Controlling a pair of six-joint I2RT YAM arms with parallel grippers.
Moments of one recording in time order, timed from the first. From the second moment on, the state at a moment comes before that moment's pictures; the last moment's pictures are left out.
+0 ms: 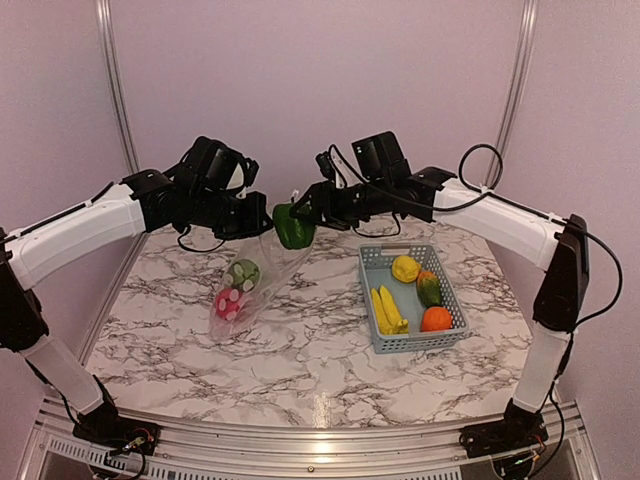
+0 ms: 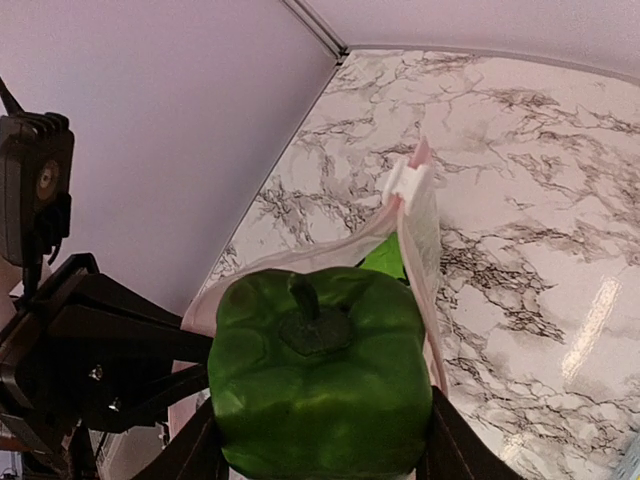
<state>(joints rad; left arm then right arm) -0.75 1.58 1.52 -0.61 -0.03 -0.58 0.75 1.85 1.76 -0.40 -0.40 0.58</state>
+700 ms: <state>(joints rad) -0.75 1.53 1.47 -0.59 -0.04 -0.63 0.80 1.84 1.97 -0.65 -0.31 0.48</state>
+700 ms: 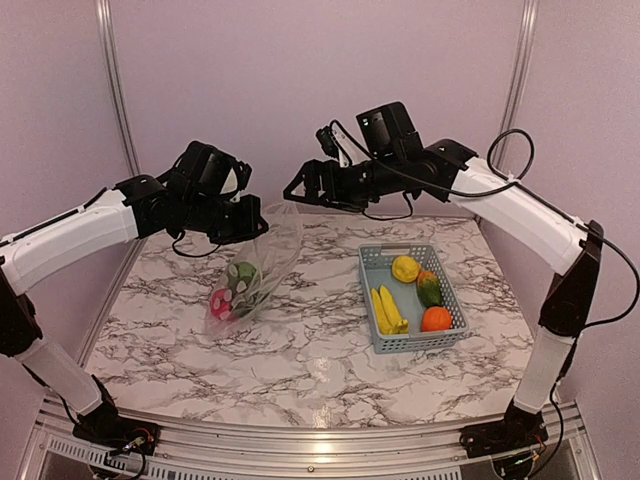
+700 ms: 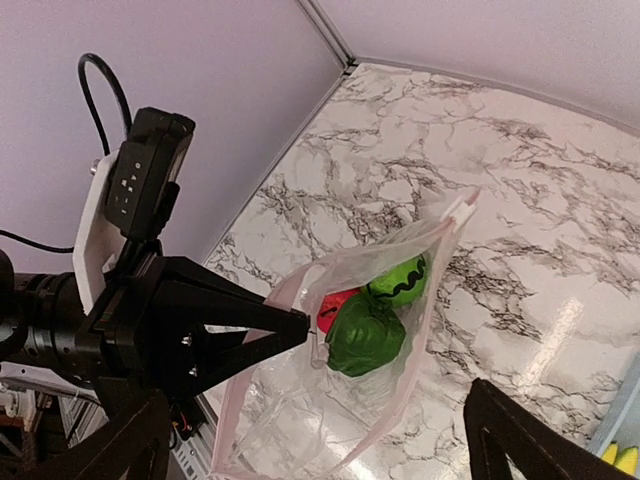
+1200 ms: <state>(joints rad) -0.75 1.52 1.44 -0.58 -0.04 -0.61 0.56 1.47 1.42 -0.74 -0.06 0.41</state>
